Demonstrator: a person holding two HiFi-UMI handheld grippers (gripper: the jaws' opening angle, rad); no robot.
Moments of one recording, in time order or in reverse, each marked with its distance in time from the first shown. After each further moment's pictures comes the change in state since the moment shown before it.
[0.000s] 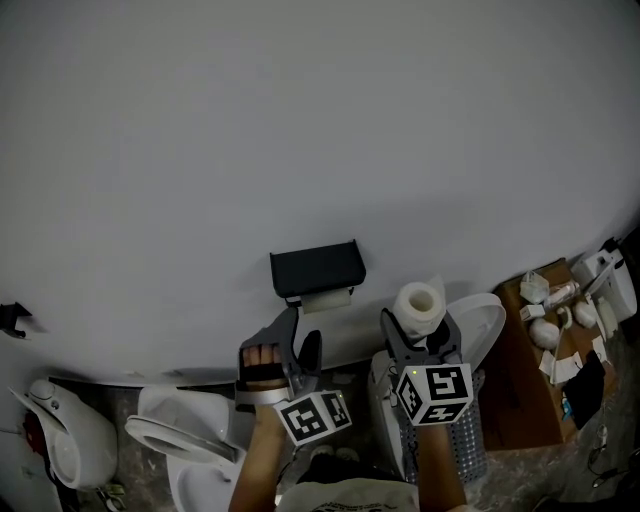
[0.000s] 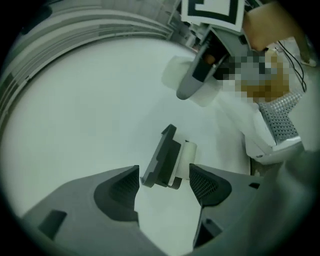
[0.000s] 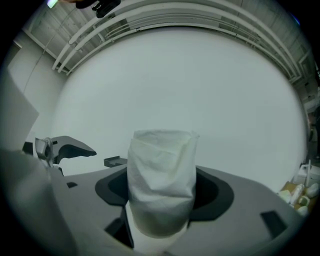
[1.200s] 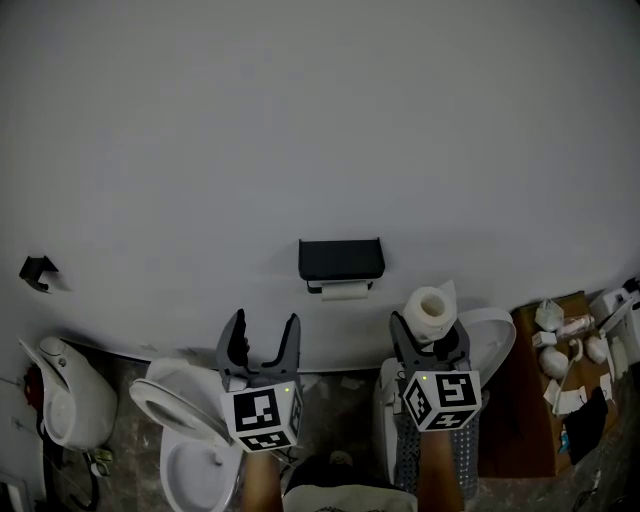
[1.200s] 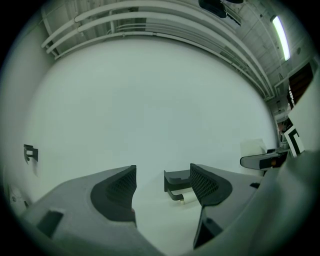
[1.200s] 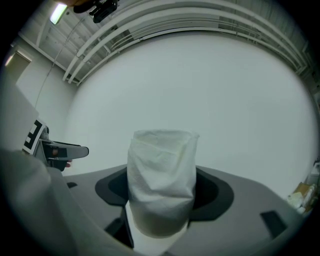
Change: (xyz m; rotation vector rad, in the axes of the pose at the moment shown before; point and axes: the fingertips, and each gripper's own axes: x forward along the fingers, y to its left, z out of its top) left arm -0.096 0.081 -0.047 -1.101 -0.148 0.229; right arm -0.031 0.018 0.020 0.009 -0.057 0.128
